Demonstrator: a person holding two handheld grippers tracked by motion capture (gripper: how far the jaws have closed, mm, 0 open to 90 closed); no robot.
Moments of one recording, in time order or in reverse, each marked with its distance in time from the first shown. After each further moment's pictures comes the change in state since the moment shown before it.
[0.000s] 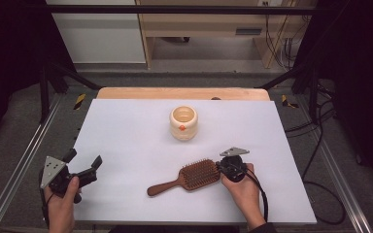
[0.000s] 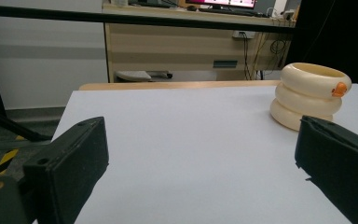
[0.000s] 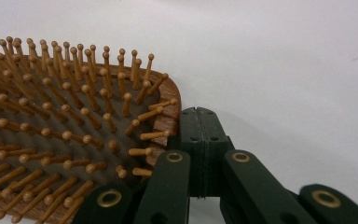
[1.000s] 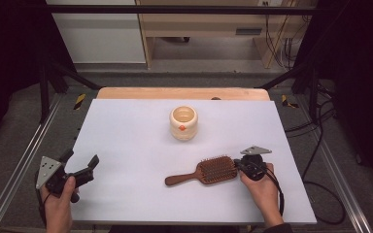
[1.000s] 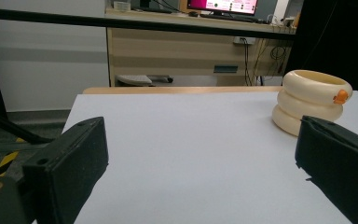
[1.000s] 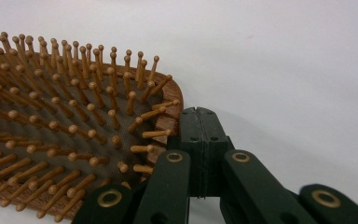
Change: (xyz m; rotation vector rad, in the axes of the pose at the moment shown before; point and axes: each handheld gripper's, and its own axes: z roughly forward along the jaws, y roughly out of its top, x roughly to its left) left arm 0.006 0.001 -0.003 -0.017 0.000 -0.009; right arm -0.050 -0.017 -0.019 -0.028 -0.052 0.041
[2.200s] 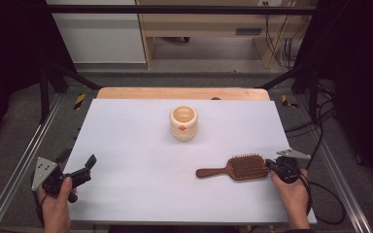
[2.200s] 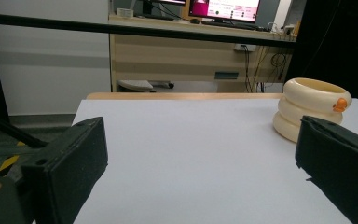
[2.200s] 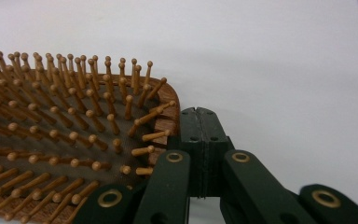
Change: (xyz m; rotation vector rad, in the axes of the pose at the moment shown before) left arm 0.004 0.002 -0.006 -0.029 0.006 -0.013; right arm -0.077 -0.036 -0.036 -0.050 -0.145 0.156
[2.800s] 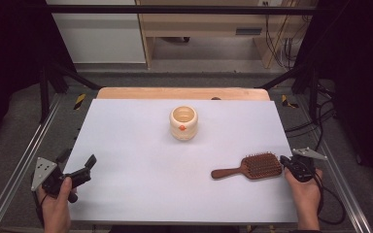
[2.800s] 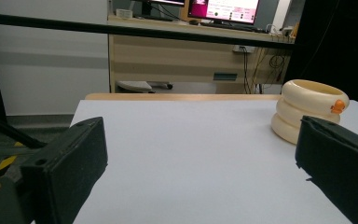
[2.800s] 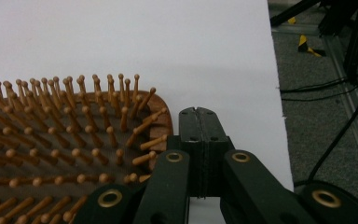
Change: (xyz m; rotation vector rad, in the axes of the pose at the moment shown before) left arm 0.000 0.000 0.000 -0.004 -0.005 -0.006; right arm -0.042 -0.005 -0.008 -0.057 -0.090 0.069
